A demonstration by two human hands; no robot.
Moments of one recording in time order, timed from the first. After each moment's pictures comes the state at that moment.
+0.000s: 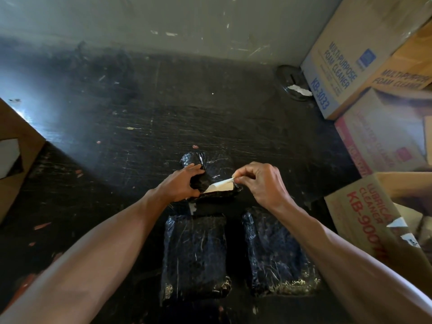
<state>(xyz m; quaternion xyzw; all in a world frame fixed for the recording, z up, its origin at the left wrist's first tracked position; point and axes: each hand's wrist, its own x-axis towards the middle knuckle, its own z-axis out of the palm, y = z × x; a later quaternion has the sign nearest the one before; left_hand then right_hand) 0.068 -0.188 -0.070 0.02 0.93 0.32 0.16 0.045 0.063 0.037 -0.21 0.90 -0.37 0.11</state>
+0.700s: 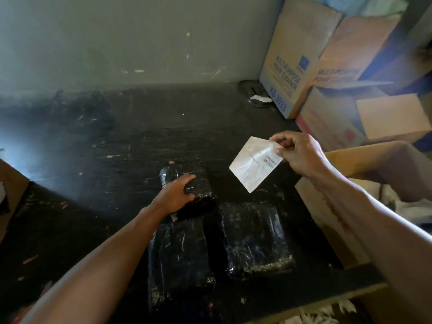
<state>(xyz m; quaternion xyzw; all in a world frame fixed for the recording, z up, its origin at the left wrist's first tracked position) 0.091 -0.119 -0.015 0.00 0.93 0.35 0.12 0.028 0.204 0.120 -0.07 0.93 -0.35 -0.02</state>
